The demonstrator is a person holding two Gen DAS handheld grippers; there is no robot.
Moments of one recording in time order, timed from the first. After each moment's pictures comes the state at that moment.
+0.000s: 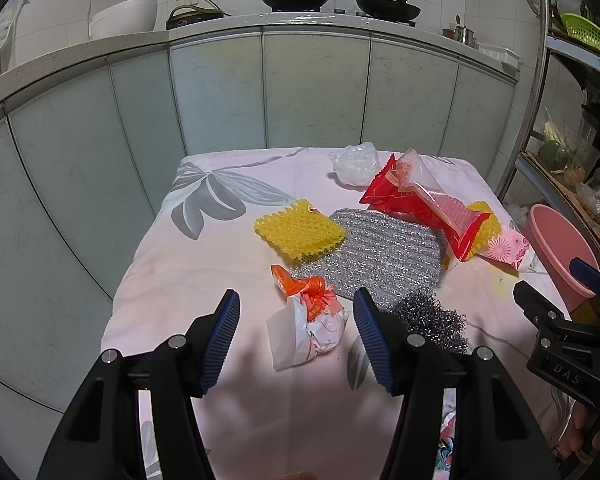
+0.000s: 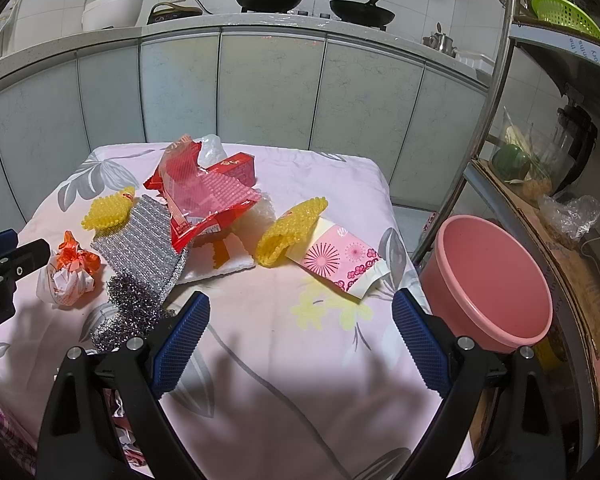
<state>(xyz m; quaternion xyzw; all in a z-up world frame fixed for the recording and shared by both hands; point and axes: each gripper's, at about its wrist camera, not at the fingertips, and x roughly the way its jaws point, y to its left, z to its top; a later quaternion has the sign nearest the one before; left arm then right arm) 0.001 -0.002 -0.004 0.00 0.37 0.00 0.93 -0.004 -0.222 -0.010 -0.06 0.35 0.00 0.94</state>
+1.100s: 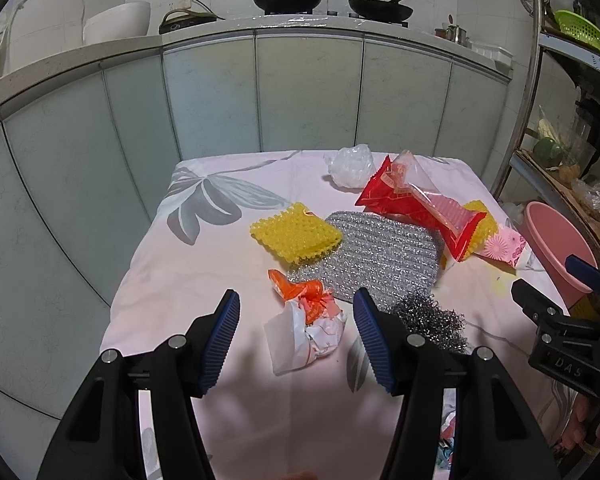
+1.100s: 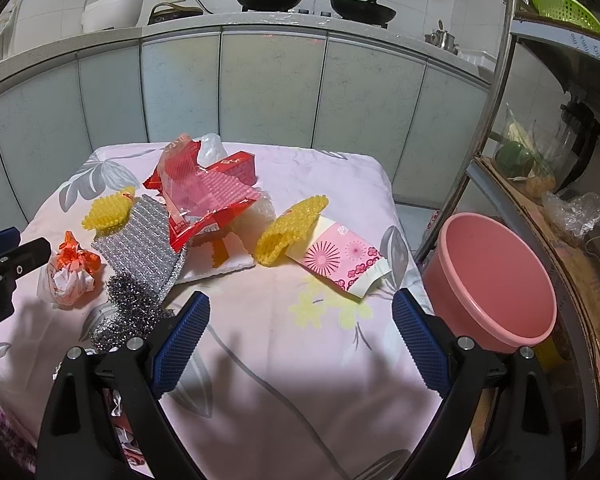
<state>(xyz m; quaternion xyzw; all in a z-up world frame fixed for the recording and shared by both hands) 0.002 -0.002 -0.006 0.01 0.37 -0.01 0.93 -0.001 -0.227 -0.012 -0.05 0.35 0.00 0.93</state>
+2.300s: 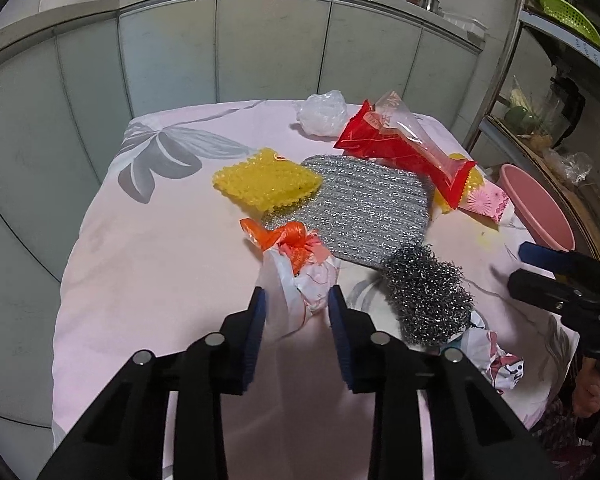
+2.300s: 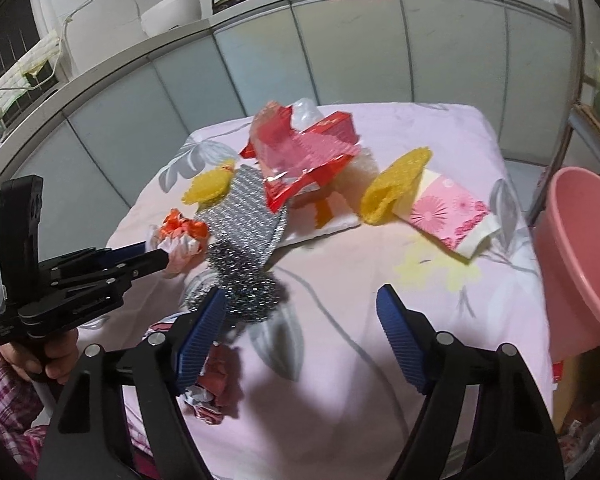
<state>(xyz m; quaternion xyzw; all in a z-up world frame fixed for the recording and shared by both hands) 0.017 0.011 -0.040 -0.01 0.43 -0.10 0.90 0.002 -0.233 -0.024 0.06 0.43 0.21 0.88</state>
